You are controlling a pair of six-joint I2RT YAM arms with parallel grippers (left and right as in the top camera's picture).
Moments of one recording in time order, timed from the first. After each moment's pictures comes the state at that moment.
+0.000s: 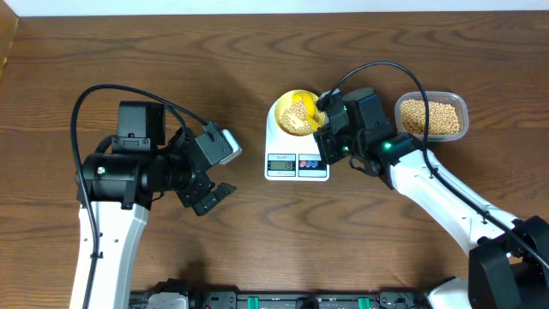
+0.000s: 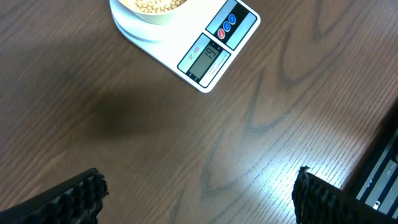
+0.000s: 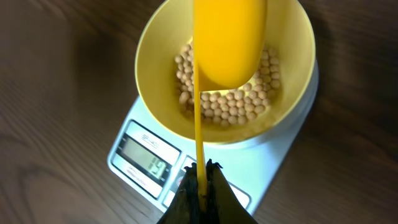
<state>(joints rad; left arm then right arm) -0.06 1.18 1.21 -1.22 0.45 0.87 0.47 1.59 1.00 -0.29 -0.26 0.09</state>
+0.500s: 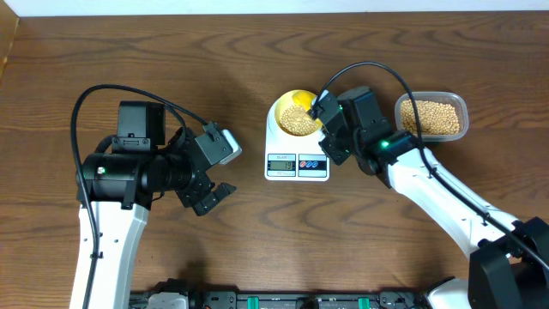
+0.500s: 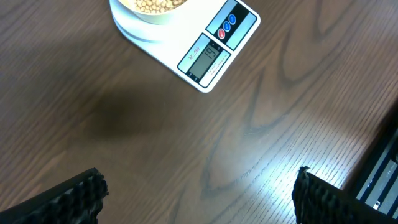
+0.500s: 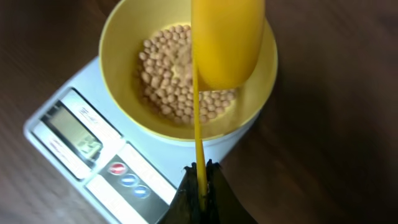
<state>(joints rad) -0.06 1.18 1.21 -1.22 0.45 0.87 0.50 1.59 1.03 -0.34 -0.06 -0.30</state>
